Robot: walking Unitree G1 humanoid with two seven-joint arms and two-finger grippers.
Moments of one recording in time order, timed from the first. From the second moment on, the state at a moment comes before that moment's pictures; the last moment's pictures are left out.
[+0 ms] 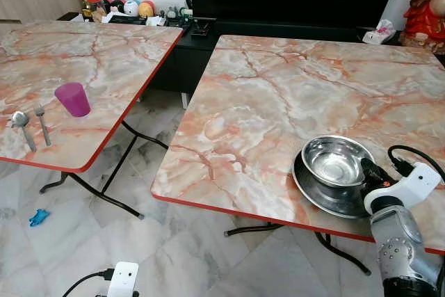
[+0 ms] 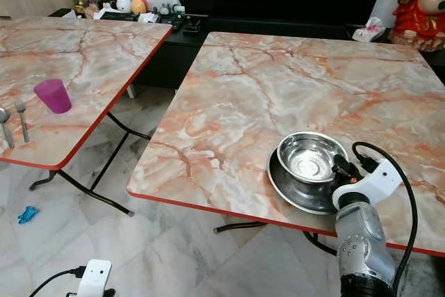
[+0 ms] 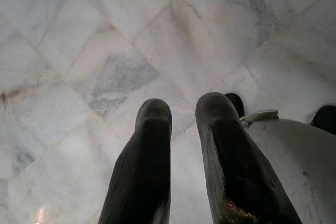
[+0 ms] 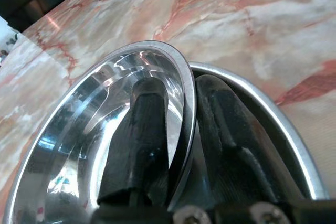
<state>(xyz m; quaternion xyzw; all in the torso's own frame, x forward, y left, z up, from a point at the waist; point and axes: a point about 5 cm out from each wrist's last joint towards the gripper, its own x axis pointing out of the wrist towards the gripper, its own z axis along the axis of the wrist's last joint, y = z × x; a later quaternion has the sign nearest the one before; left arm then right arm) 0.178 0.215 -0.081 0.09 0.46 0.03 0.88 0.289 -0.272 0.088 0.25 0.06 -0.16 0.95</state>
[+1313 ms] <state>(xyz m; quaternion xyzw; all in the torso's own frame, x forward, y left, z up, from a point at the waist) 0.178 0.212 -0.082 0.07 0.45 0.04 0.89 0.275 -0.298 0.116 0.04 -0.03 -0.28 0.96</state>
